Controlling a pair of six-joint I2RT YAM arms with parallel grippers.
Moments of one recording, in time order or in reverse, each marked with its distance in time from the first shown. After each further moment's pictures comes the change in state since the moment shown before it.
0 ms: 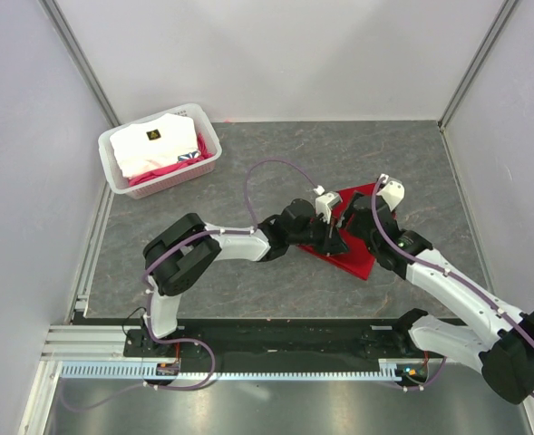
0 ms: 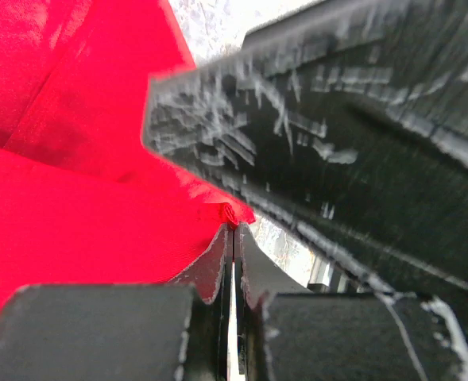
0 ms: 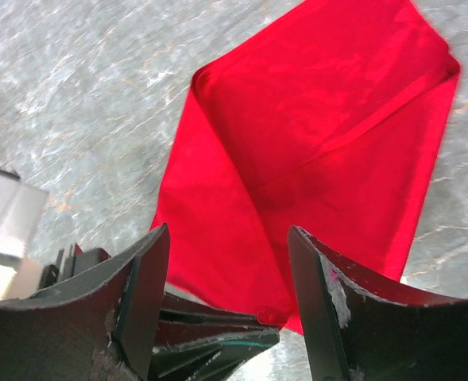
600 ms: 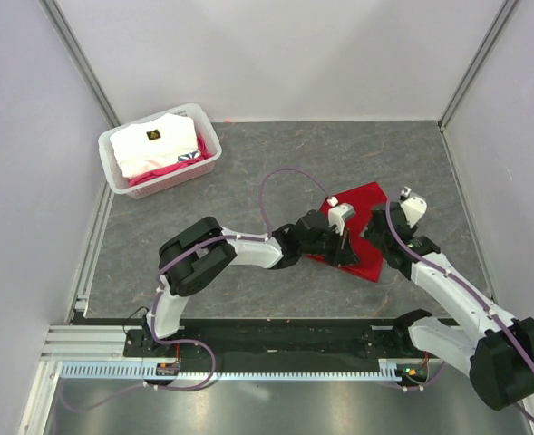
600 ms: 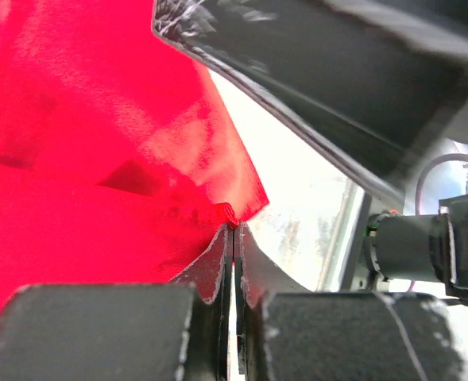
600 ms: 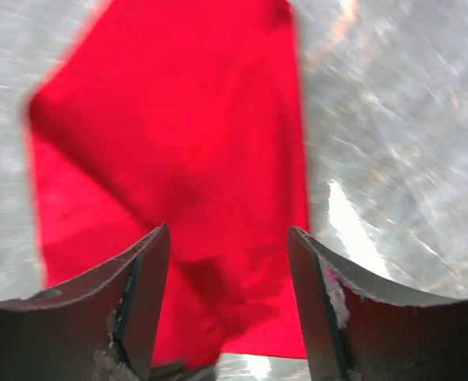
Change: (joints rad) left arm -0.074 0.092 0.058 0.002 -0.055 -0.003; right arm -0.164 -0.014 -0.092 -0.084 0.033 0.019
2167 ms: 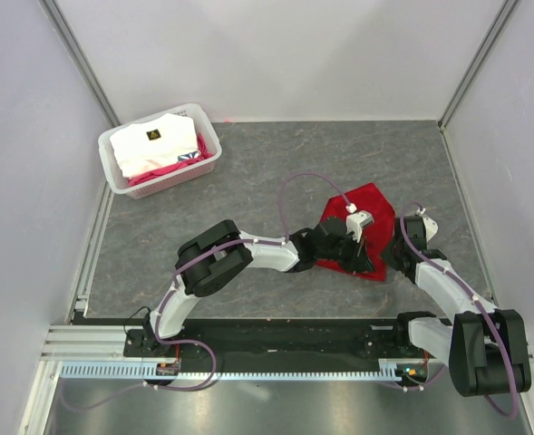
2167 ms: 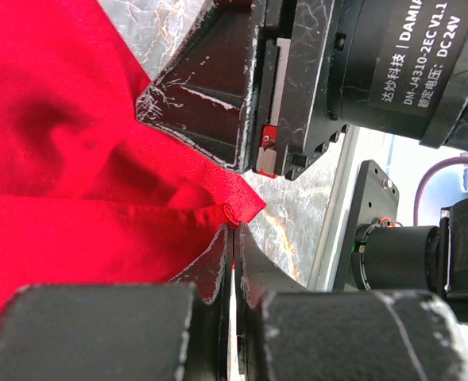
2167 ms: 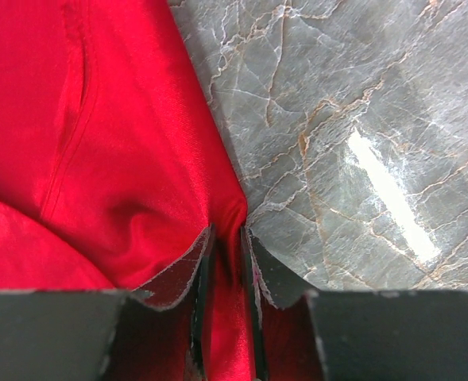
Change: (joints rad) left arm -0.071 0.116 0.153 -0.034 0.001 0.003; right arm -0.343 0.061 -0.224 0.142 -0.312 -0.072
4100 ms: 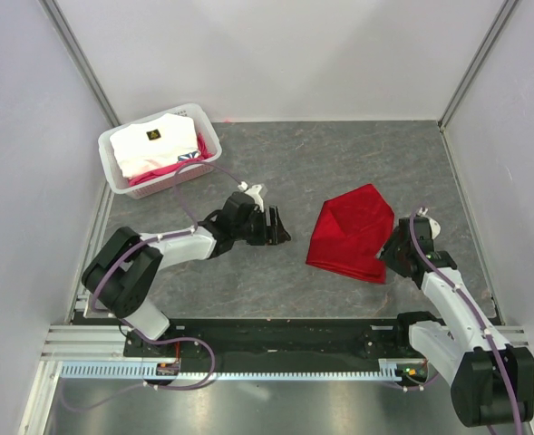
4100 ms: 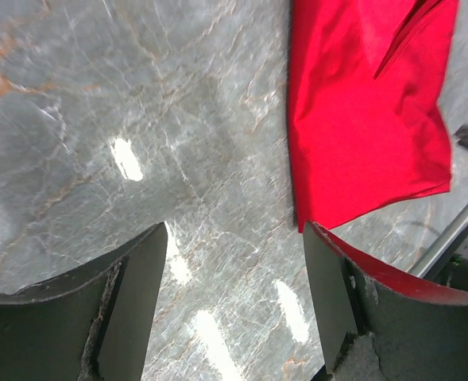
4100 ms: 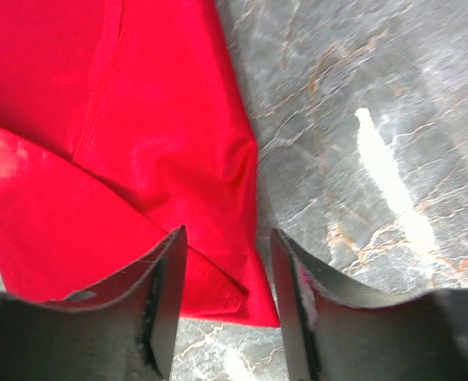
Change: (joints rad) left arm 0.432 -0.562 -0.545 -0.277 -0.124 -0.045; right arm 0.010 -0.178 0.068 -0.256 -0.068 -0.018
